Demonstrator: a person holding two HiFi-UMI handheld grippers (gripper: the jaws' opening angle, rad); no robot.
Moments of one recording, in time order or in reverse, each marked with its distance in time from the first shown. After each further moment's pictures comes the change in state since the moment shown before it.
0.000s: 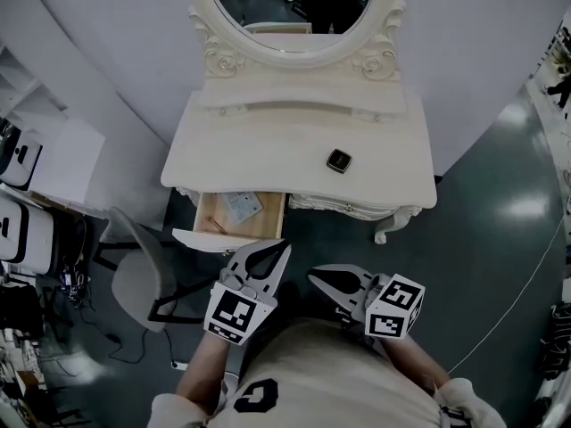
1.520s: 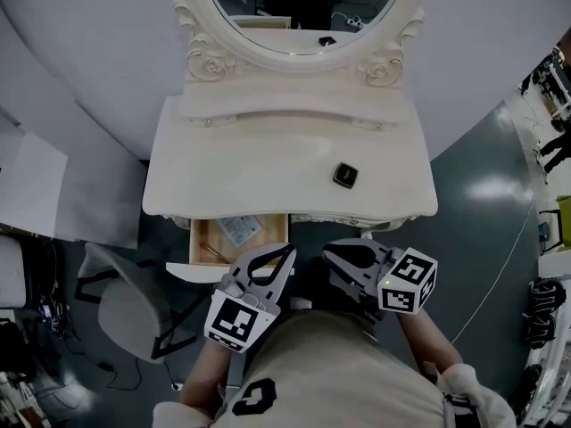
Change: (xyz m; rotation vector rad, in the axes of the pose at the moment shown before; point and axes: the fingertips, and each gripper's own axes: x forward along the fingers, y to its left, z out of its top) left arm 0.011 0.106 -0.010 -0.096 -0.112 -0.177; right arm 0.089 -0.094 0.049 -0.122 0.165 -0.263
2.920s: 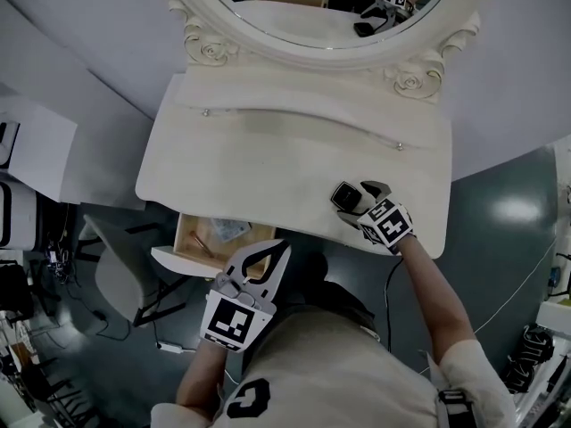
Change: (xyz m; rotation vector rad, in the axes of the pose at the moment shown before) left arm 0.112 0.038 0.004 -0.071 0.146 0.217; right arm 0.047 -0.317 -0.060 -0.350 0.544 -0.162
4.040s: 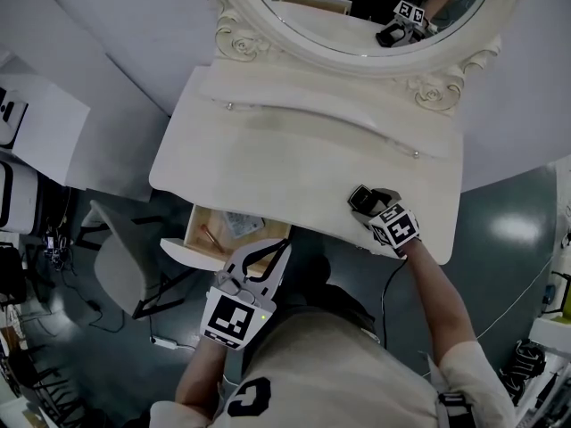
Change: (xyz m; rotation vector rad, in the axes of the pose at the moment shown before) left arm -0.038 0.026 -0.014 -0.015 -0.023 0.053; right arm 0.023 -0.004 -0.014 -0.004 0.027 -0.057
